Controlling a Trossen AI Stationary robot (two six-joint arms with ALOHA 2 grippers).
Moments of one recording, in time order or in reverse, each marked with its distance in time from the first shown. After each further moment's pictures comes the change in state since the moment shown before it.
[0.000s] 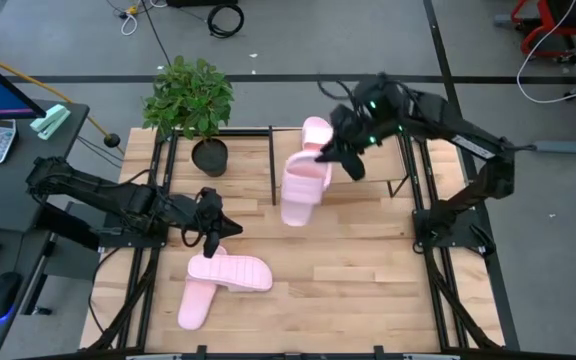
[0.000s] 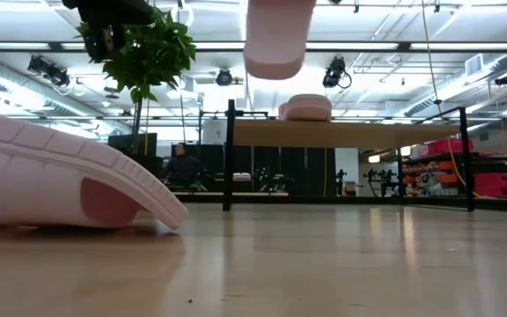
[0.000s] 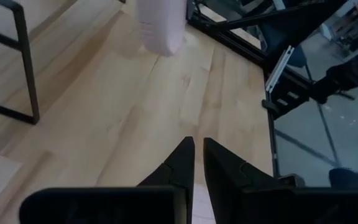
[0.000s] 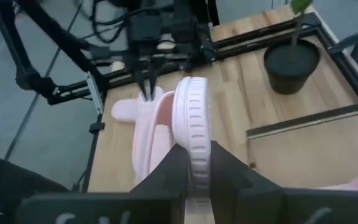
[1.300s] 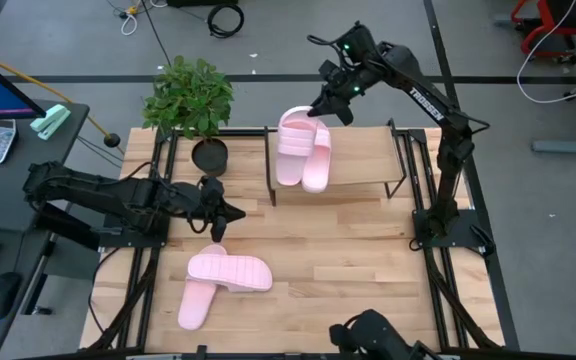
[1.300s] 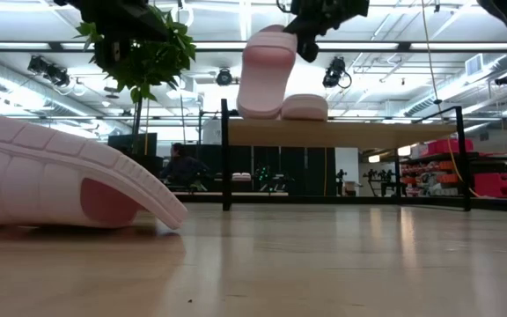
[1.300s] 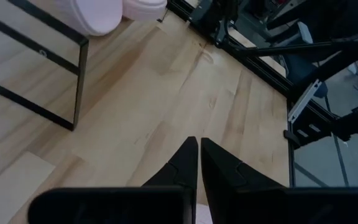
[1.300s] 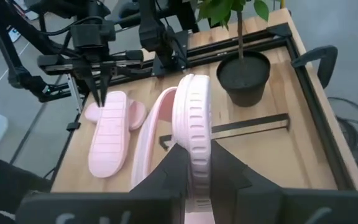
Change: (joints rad) left arm 0.127 0.000 0.000 -0.002 0.000 -0.050; right arm -0.415 0.392 0.333 -0.213 -0.404 -0.438
